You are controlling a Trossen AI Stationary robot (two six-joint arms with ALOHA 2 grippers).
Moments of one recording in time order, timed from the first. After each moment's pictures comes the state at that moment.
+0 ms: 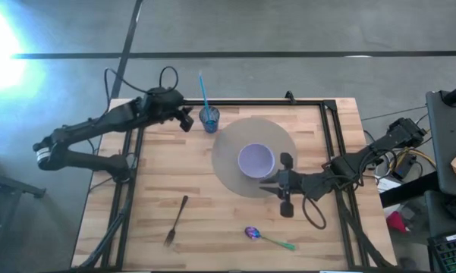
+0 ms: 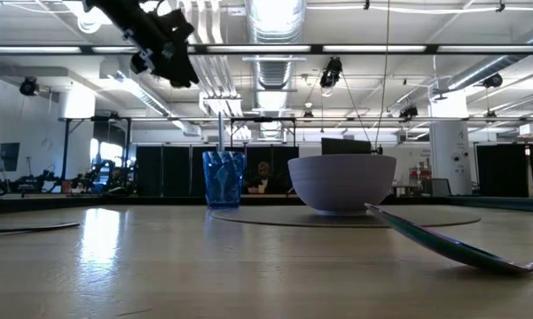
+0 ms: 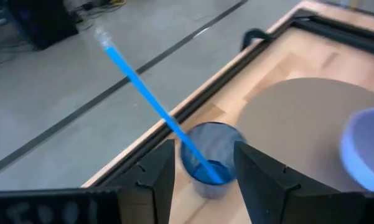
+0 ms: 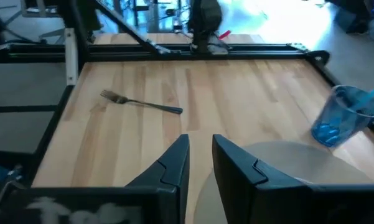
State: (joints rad) left arm 0.46 1.06 1.00 -0.46 -0.29 -0.11; right arm 0.51 1.25 1.05 -0.31 0.52 0.29
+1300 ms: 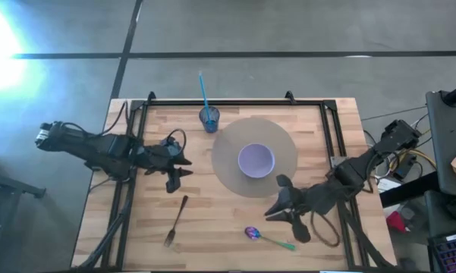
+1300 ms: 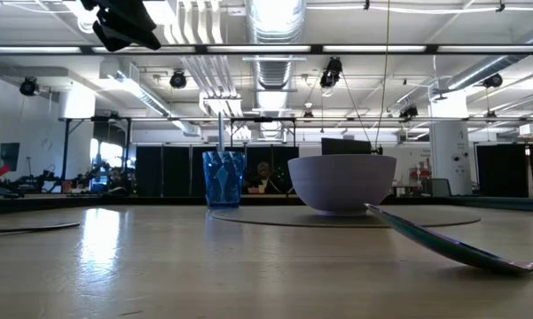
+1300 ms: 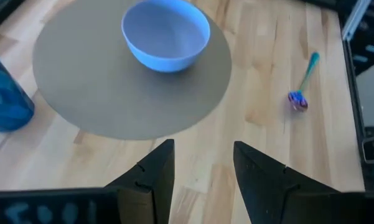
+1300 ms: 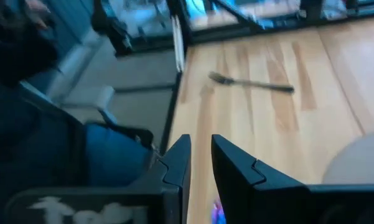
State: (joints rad) left arm -0.22 1.00 0.99 -0.70 -0.23 -0.45; right arm 0.61 1.35 1.28 -0.47 0.23 0.52
